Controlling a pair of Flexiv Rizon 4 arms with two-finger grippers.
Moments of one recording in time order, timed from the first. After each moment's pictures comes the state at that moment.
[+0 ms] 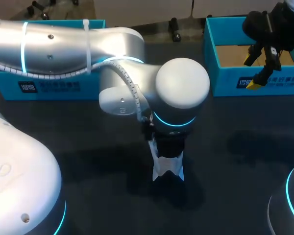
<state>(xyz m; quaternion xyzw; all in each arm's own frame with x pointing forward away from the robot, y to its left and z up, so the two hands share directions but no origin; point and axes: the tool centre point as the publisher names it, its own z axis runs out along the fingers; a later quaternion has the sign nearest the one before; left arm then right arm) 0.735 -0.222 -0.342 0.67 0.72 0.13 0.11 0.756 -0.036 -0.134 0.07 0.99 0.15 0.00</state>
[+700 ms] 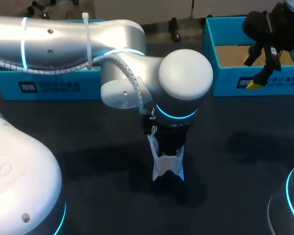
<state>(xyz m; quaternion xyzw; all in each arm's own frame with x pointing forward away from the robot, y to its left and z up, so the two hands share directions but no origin) 0.753 -0.223 -0.329 0.66 0.73 0.13 0.11 0.756 -0.036 -0.134 0.07 0.99 0.15 0.00</state>
